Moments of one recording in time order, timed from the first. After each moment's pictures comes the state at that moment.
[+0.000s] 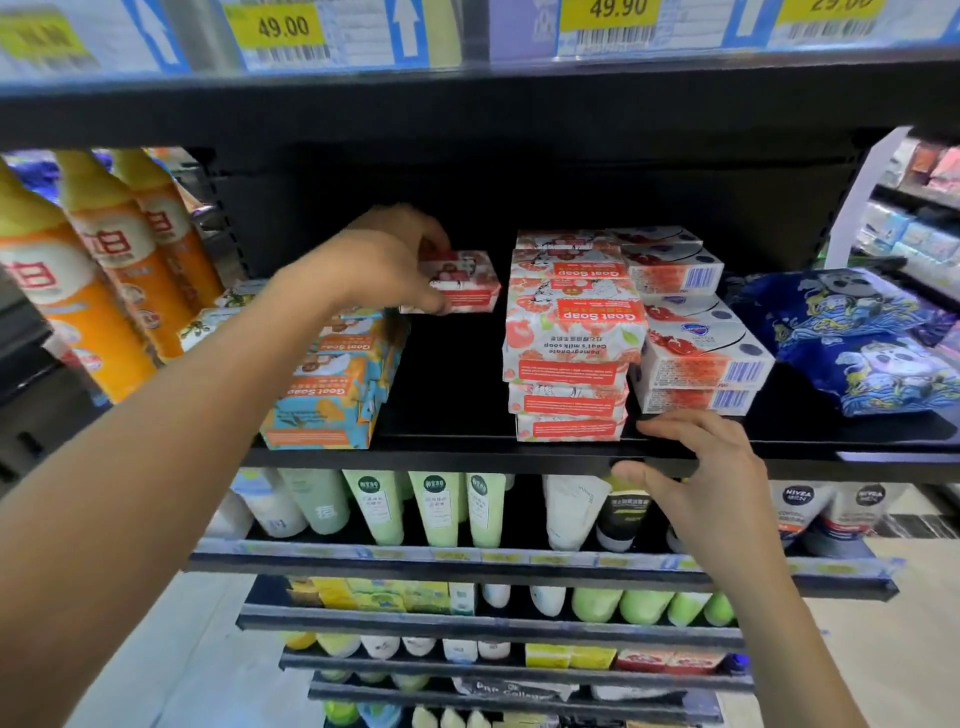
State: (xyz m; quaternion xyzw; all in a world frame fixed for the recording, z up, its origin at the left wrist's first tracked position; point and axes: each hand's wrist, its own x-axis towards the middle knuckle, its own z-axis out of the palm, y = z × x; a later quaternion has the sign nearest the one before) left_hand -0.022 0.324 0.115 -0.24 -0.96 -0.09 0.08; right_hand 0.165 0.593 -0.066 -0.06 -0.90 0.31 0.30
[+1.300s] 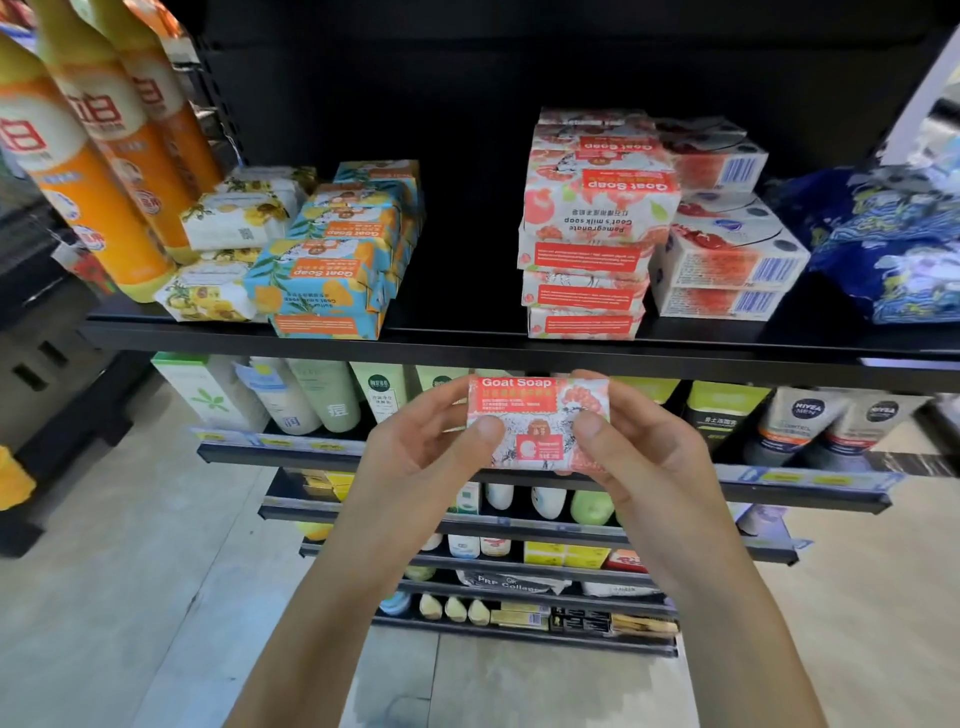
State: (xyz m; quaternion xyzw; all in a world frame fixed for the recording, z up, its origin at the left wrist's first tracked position) left_hand 0.206 0.316 -0.048 -0.09 -0.73 -0.68 -0.08; right_hand 0.232 0.511 -0.061 -0.03 -0.62 0.79 0.05
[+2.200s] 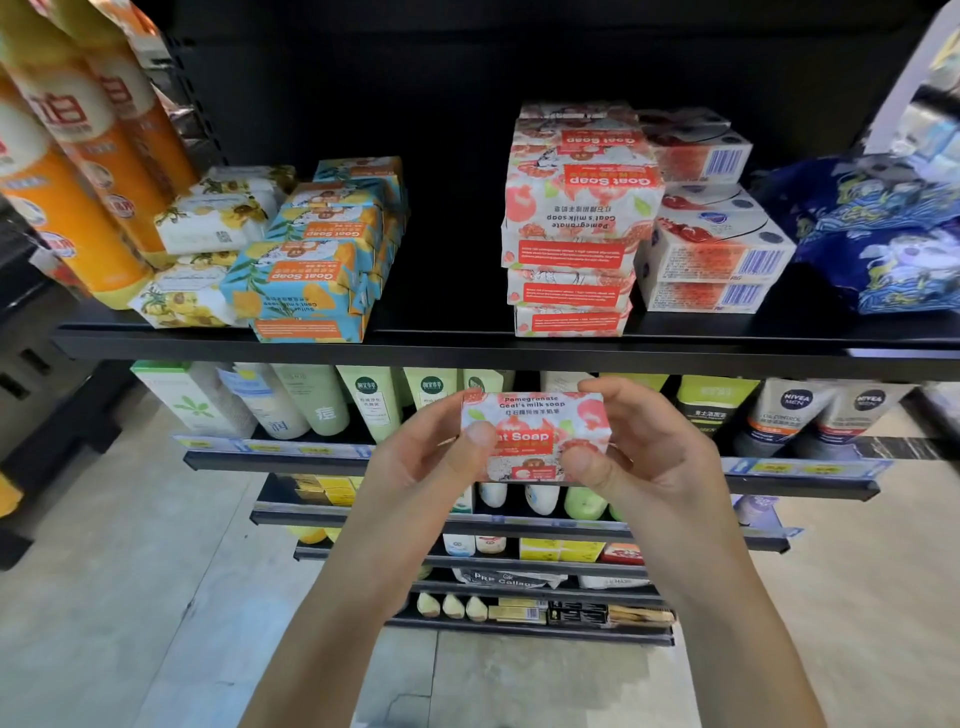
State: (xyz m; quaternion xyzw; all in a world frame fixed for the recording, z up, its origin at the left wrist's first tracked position) left_hand 0.209 0.323 -0.062 -0.08 -0.69 -0.72 -0.11; right_hand 0.240 0.518 -0.066 0.03 -0.64 0.76 0.13
